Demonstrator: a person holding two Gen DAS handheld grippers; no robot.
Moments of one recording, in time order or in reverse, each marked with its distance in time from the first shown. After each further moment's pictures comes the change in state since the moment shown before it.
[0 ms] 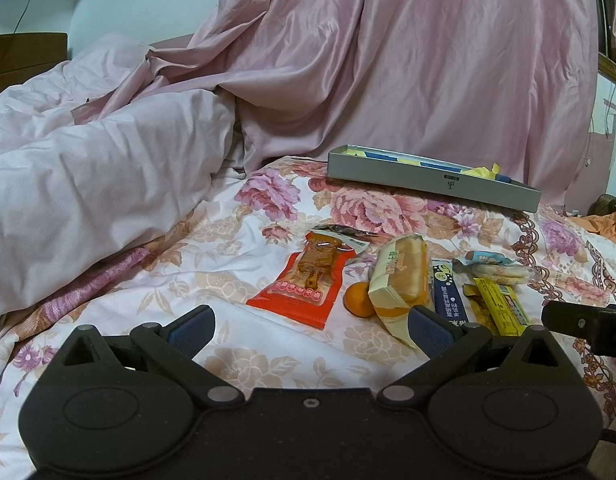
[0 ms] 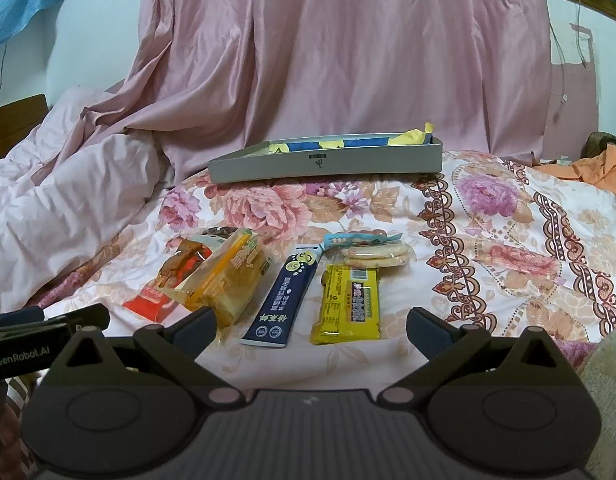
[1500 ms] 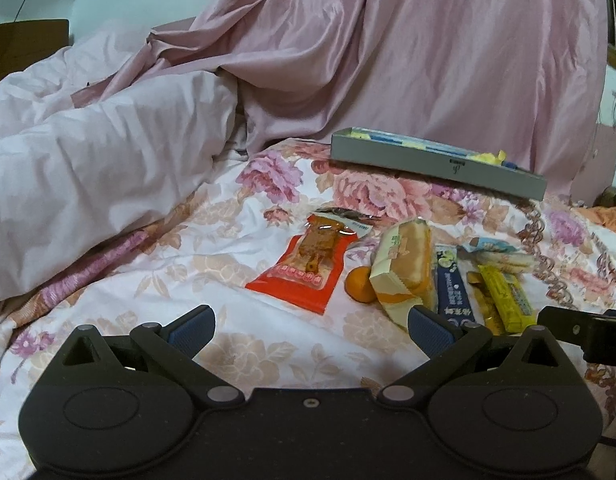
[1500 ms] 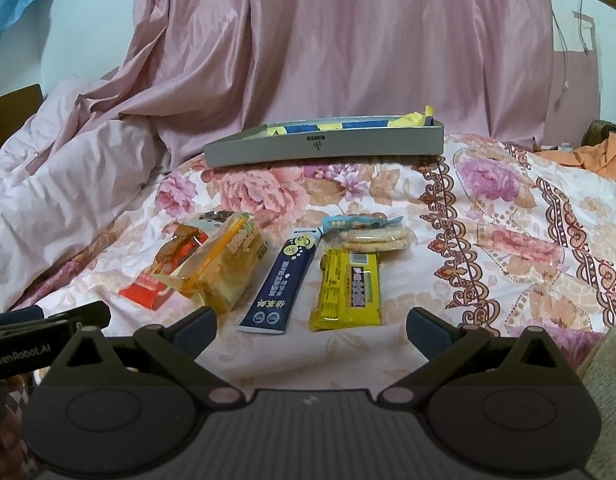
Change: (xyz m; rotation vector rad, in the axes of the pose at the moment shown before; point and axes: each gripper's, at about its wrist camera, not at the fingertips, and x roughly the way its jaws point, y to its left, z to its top) left arm 0.007 -0.005 -0.001 -0.009 0.056 0.026; right arm 0.010 0.002 -0.003 0.012 0.056 -0.007
